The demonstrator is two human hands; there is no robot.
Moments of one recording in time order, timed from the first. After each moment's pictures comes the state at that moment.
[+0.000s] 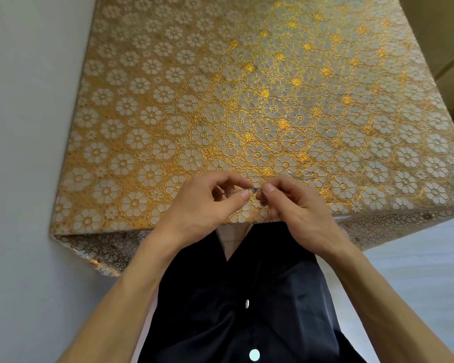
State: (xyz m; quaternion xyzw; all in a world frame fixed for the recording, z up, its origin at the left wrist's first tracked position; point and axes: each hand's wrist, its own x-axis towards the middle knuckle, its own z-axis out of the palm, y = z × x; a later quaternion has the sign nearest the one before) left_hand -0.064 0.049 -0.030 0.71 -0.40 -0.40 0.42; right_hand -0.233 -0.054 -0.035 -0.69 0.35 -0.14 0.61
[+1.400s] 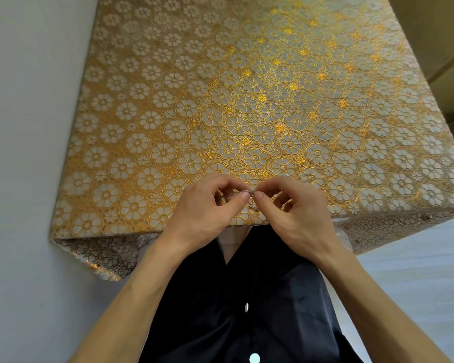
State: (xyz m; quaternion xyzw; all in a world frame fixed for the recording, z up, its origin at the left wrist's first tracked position) left_hand -0.074 0.049 -0.032 0.74 -0.41 -0.33 0.41; right_hand -0.230 -0.048 -0.037 -0.79 0.36 -0.23 0.44
